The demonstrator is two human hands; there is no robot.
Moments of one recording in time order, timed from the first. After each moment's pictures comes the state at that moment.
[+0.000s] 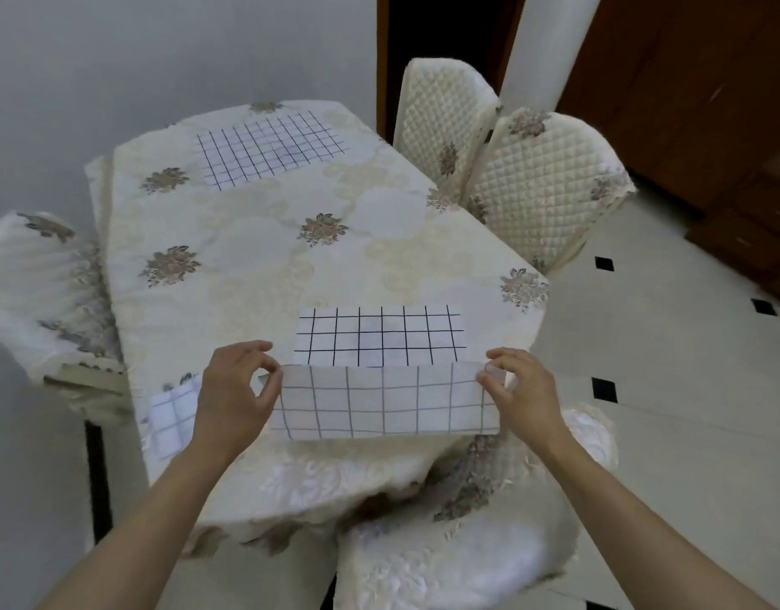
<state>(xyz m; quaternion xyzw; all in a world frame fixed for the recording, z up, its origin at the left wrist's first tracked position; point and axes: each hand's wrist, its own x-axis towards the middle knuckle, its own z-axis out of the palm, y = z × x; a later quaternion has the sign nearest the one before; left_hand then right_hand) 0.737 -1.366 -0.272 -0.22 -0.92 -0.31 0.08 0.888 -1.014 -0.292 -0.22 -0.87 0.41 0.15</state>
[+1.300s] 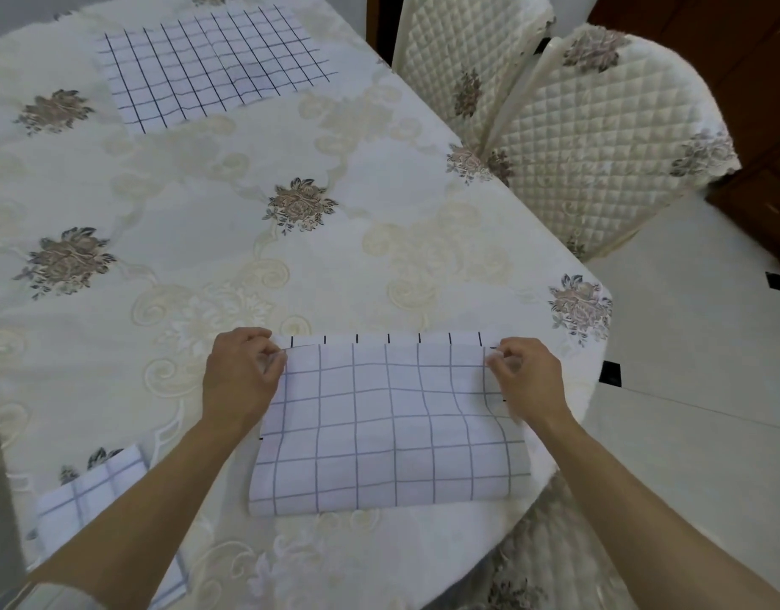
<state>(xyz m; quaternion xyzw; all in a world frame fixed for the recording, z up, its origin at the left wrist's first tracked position) 0.553 -1.292 -0.405 -0.14 -0.95 -0.27 -0.03 0.714 -0.965 -0.363 -0.32 -0.88 0.34 0.06</state>
